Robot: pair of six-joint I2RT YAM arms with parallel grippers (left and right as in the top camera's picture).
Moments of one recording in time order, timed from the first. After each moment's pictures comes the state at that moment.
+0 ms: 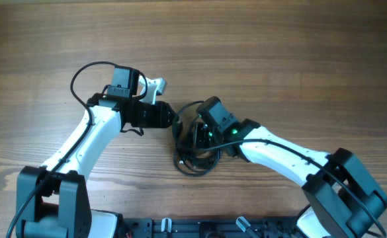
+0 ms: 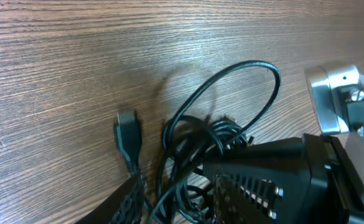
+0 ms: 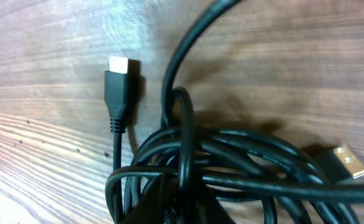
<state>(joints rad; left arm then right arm) -0.19 1.57 0.95 -0.62 0.60 -0.15 0.74 1.68 0.87 -0.26 -0.17 0.84</state>
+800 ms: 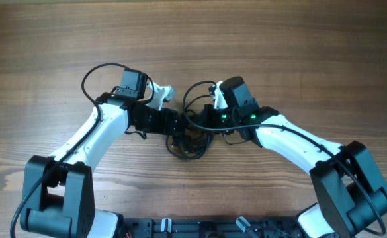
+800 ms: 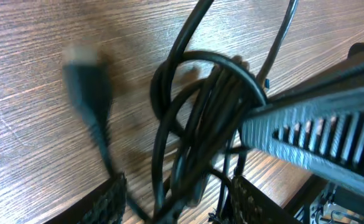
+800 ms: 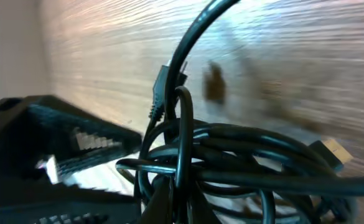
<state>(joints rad) -0.23 1.62 0.95 -0.67 0.60 -0.04 0.55 1.69 0.87 -0.08 -0.58 0.78</state>
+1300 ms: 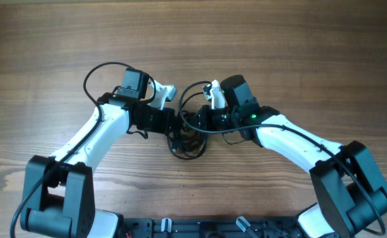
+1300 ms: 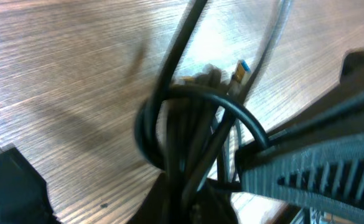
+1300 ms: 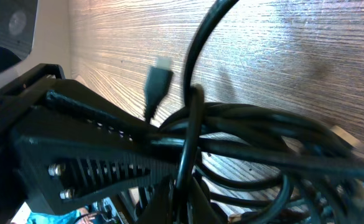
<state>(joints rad) -0.24 1.62 0.95 -0.64 0.60 -0.05 0.54 1.69 0.87 -0.05 -0.69 0.70</state>
